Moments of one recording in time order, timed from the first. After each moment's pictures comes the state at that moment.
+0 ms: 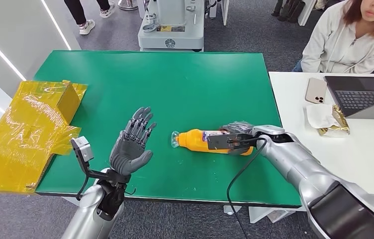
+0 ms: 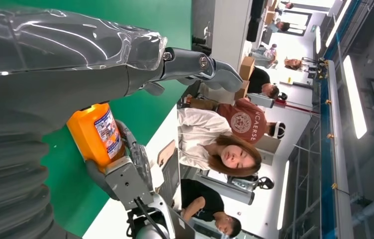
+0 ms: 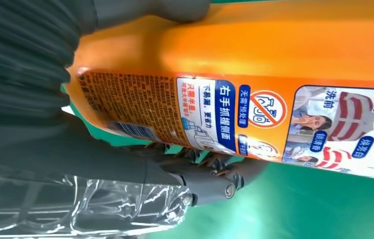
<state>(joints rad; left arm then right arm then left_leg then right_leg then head) -0.23 -0.11 -0.32 -1.14 0.41 -0.35 -0.47 -0.97 -0.10 0.96 -0.42 0.59 0.37 -0.17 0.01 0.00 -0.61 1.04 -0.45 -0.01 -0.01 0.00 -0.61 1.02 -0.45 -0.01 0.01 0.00</state>
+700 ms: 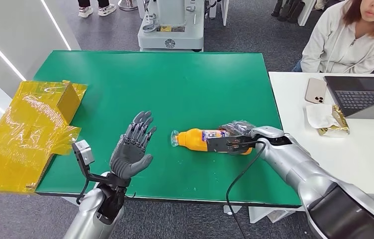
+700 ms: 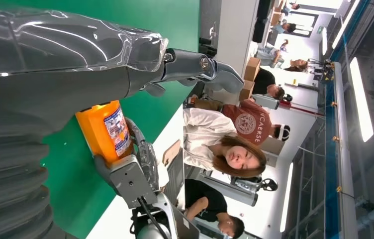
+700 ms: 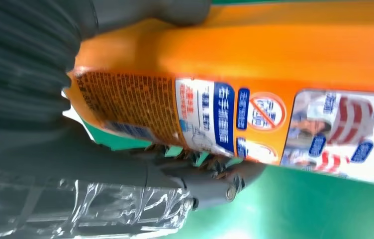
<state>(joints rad) -0.20 -0.11 -0.31 -1.15 0.40 -0.35 -0.48 -0.96 -0.11 1.00 -0.41 0.57 0.26 -0.19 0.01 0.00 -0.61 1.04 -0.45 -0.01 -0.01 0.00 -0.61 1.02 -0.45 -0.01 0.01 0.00</state>
